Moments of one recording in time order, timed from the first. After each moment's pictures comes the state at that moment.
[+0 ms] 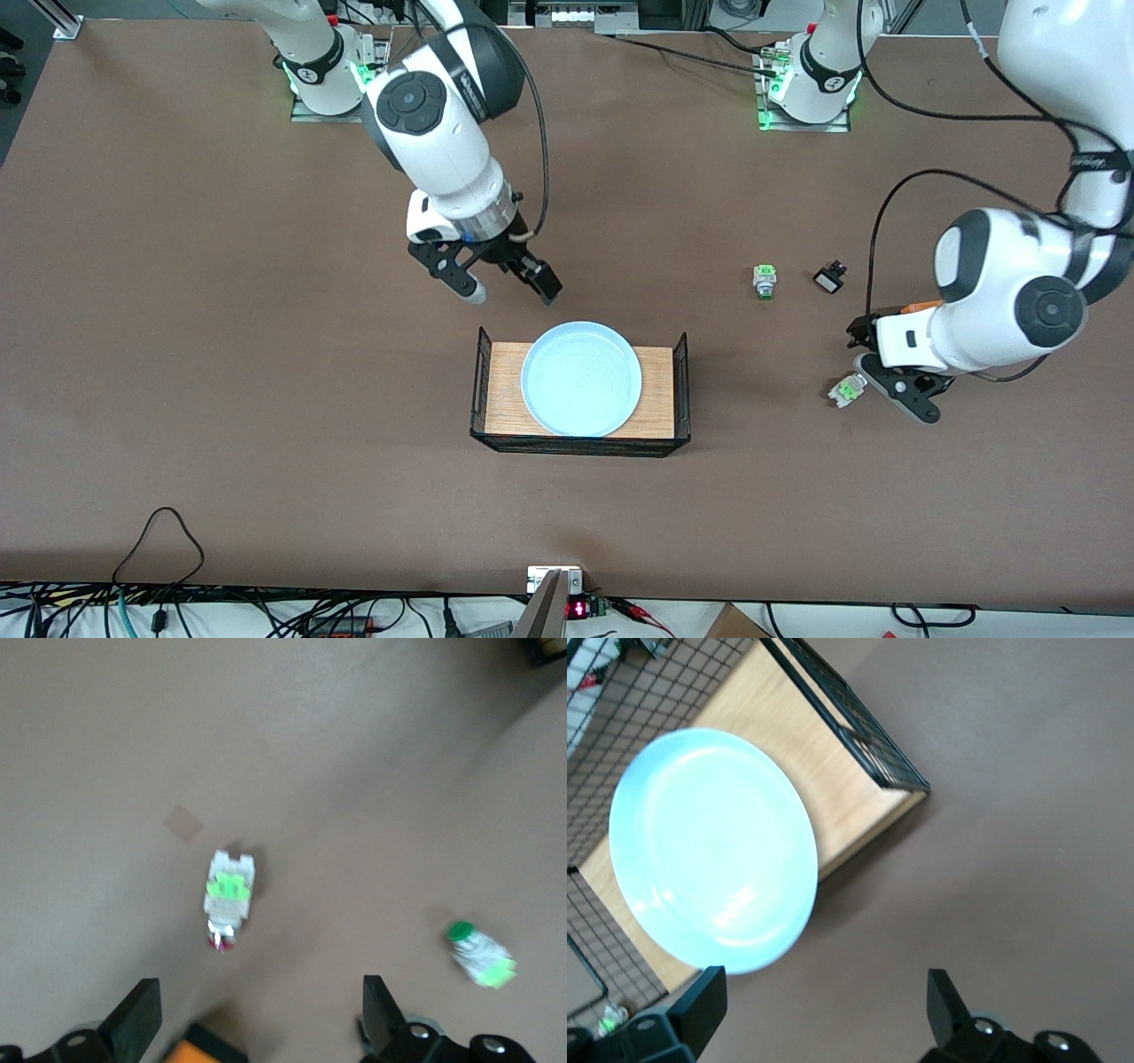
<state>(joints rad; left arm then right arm) 0.17 0.46 -0.26 -1.60 0.11 1.90 0.54 0.80 0.43 -0.16 -1.59 0.21 2.31 1.28</state>
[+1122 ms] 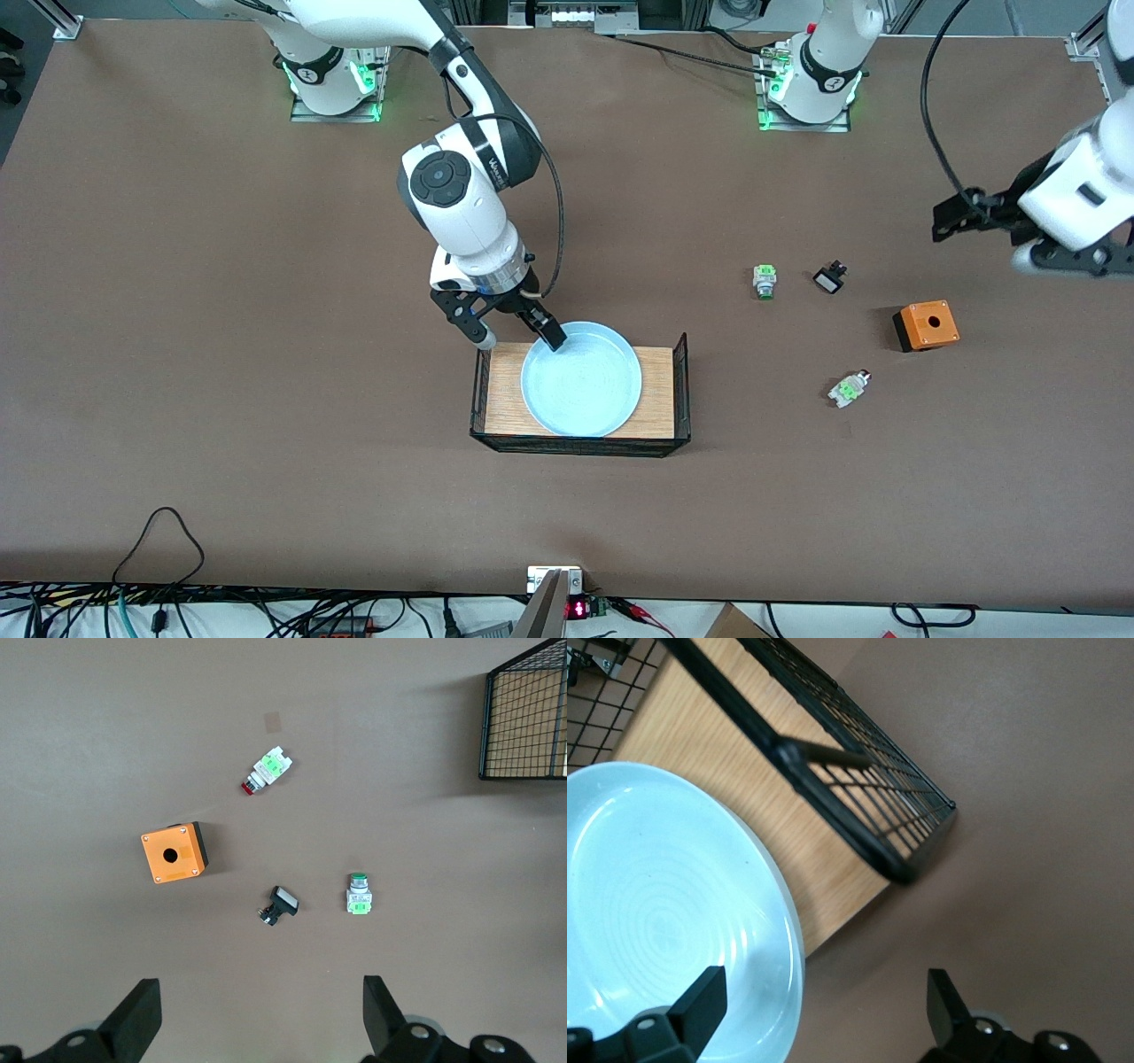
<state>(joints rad) 0.04 0.02 -0.07 -1.61 0.00 1.55 0.02 0.79 0.60 -0.16 -1.56 0.24 2.46 1.32</state>
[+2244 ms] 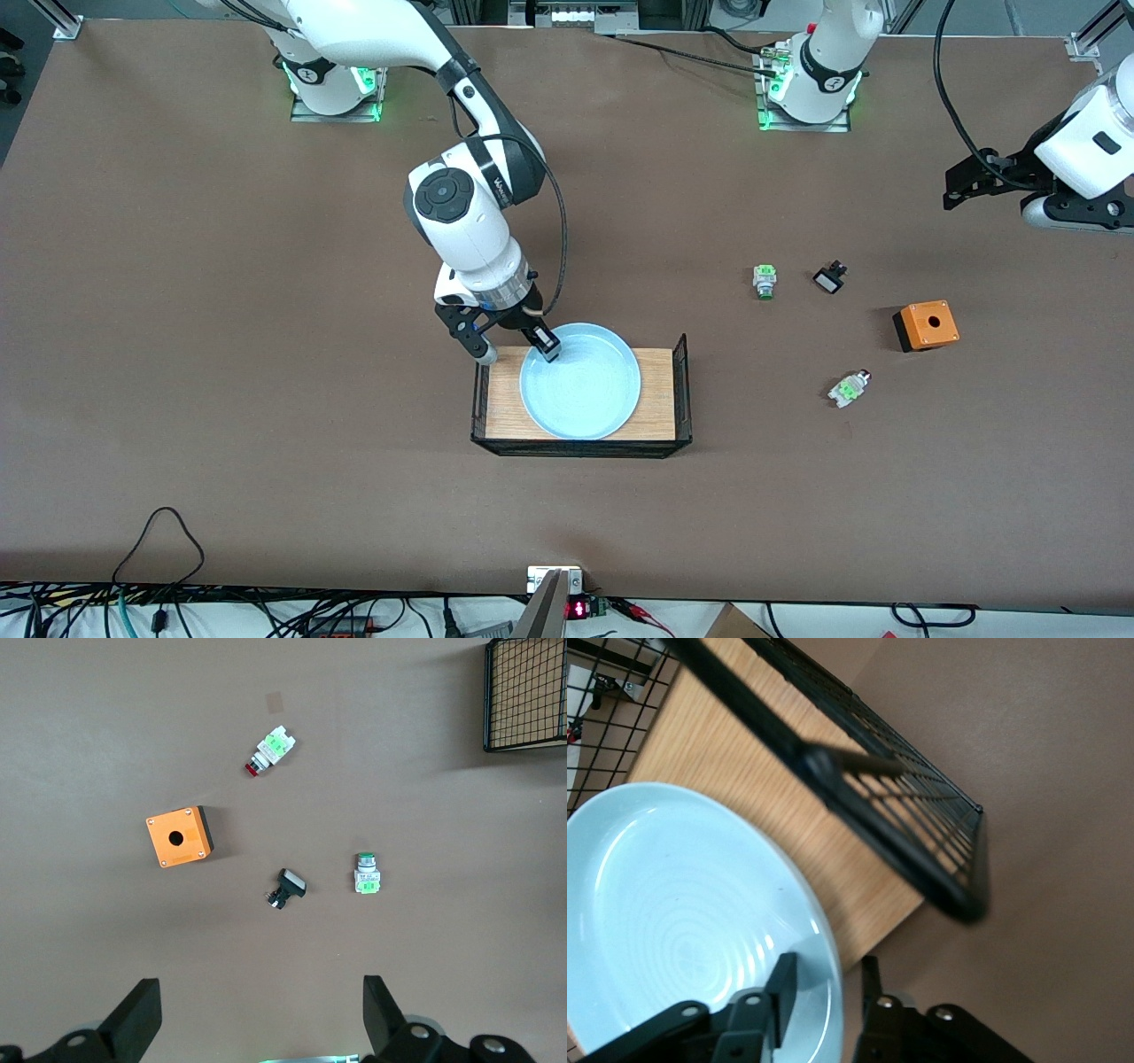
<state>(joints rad) 0.01 -0.06 -0.02 -1.71 0.00 1.56 0.06 0.78 0.65 -0.16 -1.50 0.25 2.50 1.34</state>
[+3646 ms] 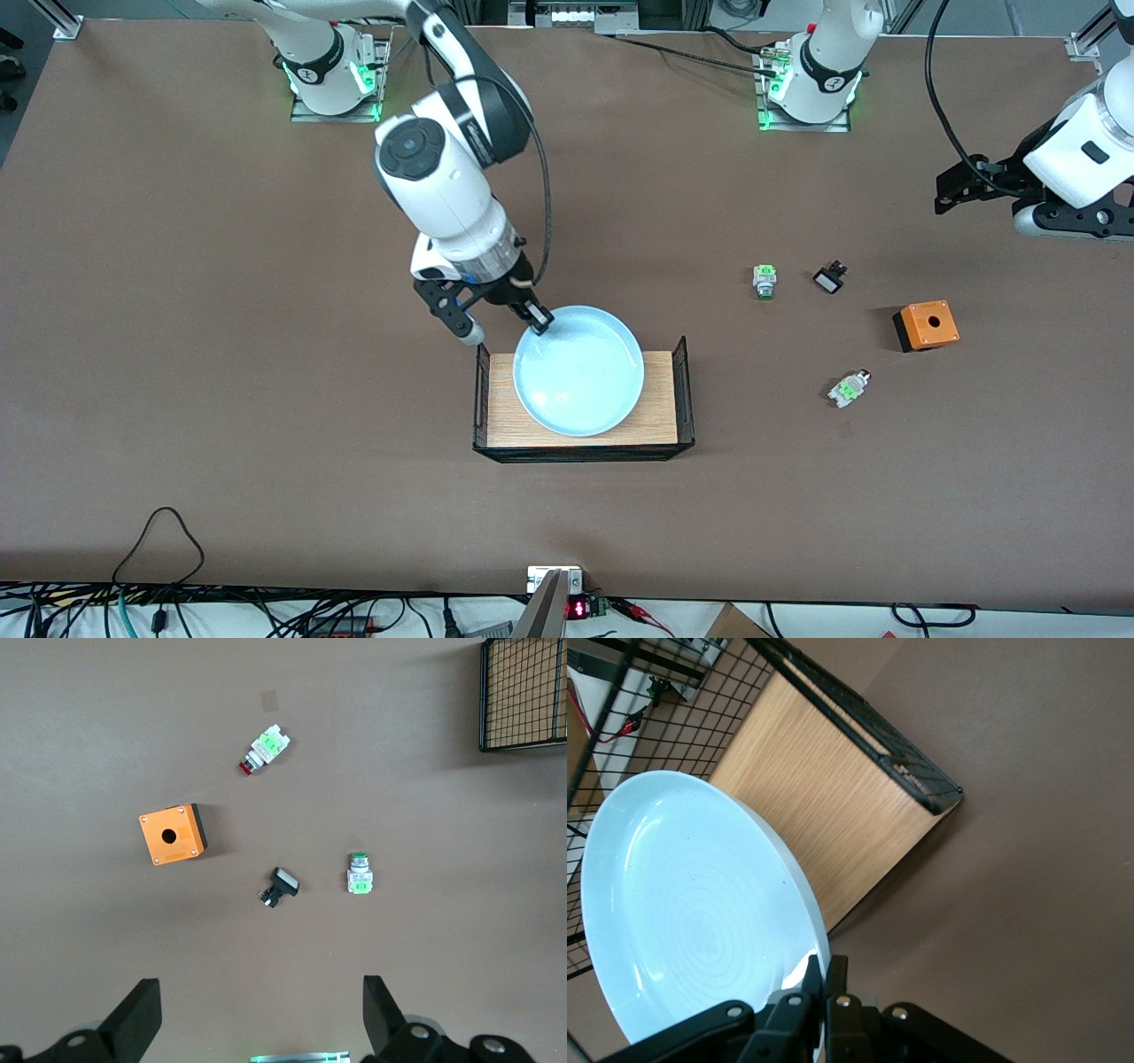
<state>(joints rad) -0.02 -0.03 -0.02 -1.66 0.00 1.53 0.02 0.76 0.51 -0.17 -1.45 0.25 2.27 1.31</state>
